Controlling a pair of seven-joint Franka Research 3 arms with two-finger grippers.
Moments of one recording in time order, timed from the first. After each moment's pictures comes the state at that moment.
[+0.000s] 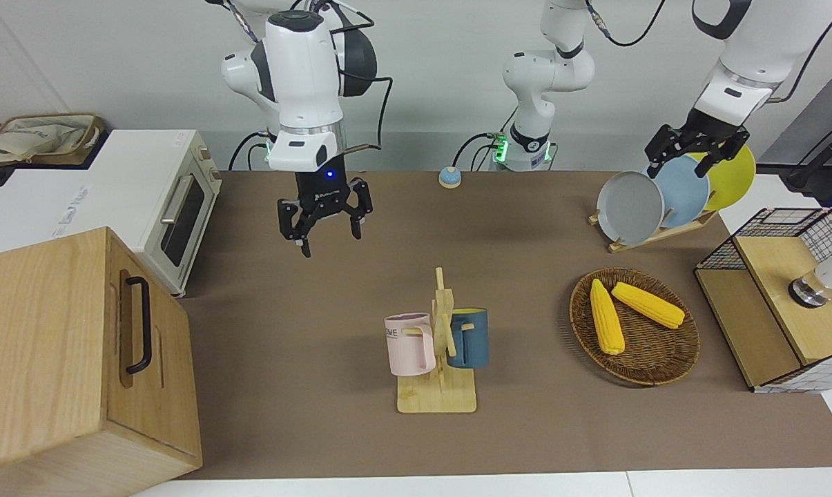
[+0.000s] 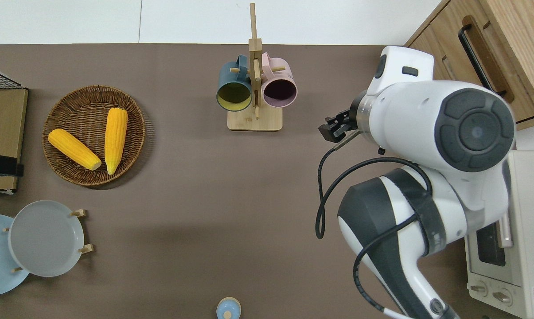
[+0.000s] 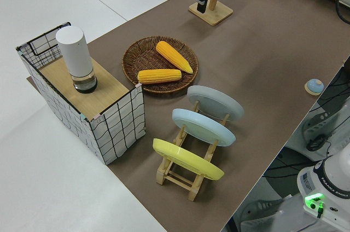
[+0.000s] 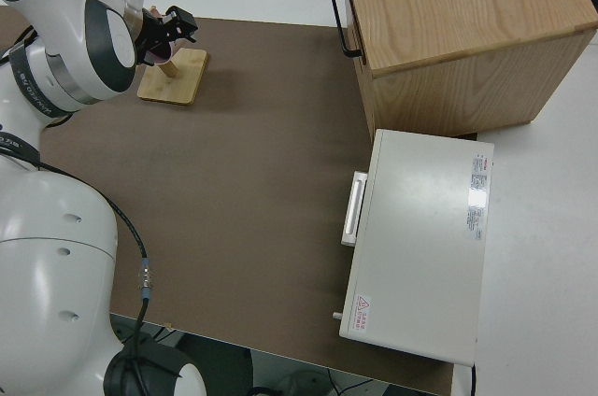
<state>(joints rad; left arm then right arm) -0.05 -0.03 0.16 -1.59 -0.01 1.58 0.13 0.28 0.17 0.07 -1.60 -0.15 2.13 -0.19</state>
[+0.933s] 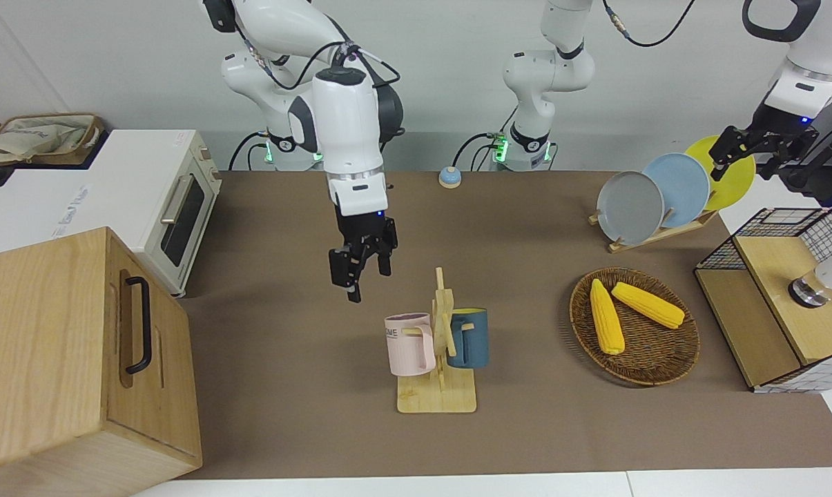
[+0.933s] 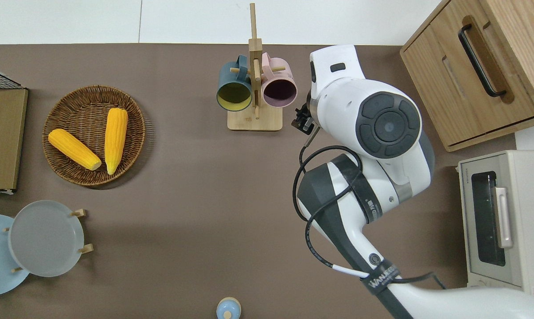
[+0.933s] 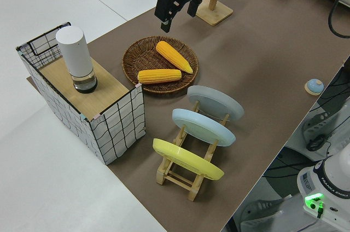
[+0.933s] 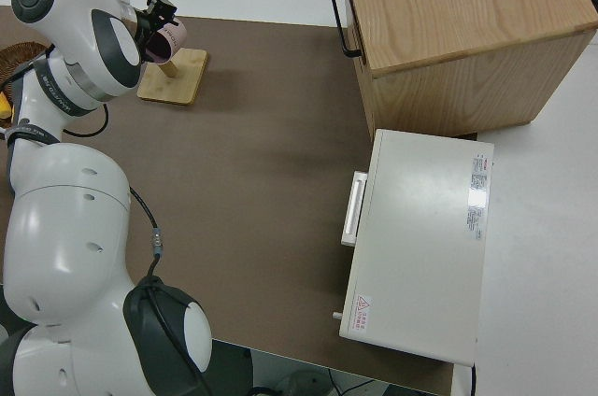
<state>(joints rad) -0.04 -0.01 0.35 -1.59 -0.01 1.70 0.35 0.28 0.36 0.15 -1.50 -0.23 2.32 -0.49</state>
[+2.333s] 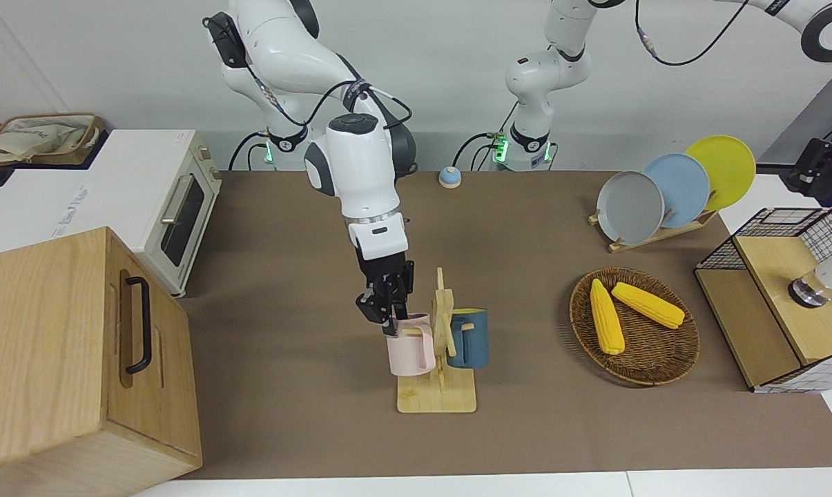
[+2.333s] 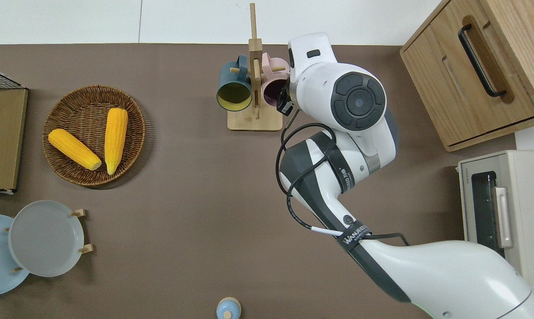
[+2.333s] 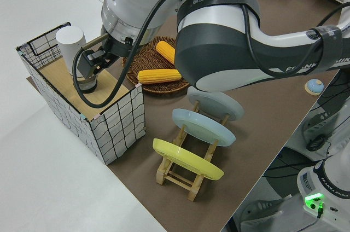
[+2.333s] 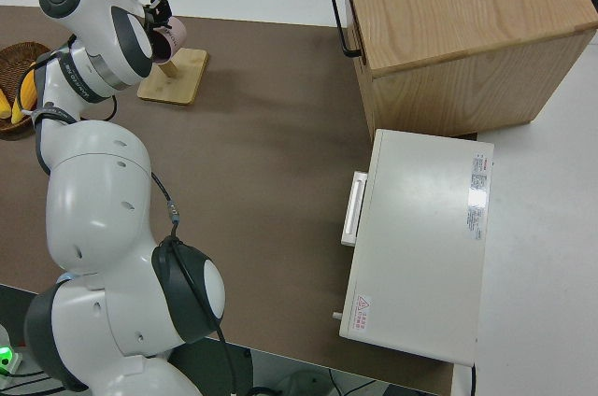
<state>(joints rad) 0.29 0.13 0.37 -1.59 -0.35 2.05 0.84 0.26 0.55 0.20 -1.33 -0.23 2.37 -0.49</state>
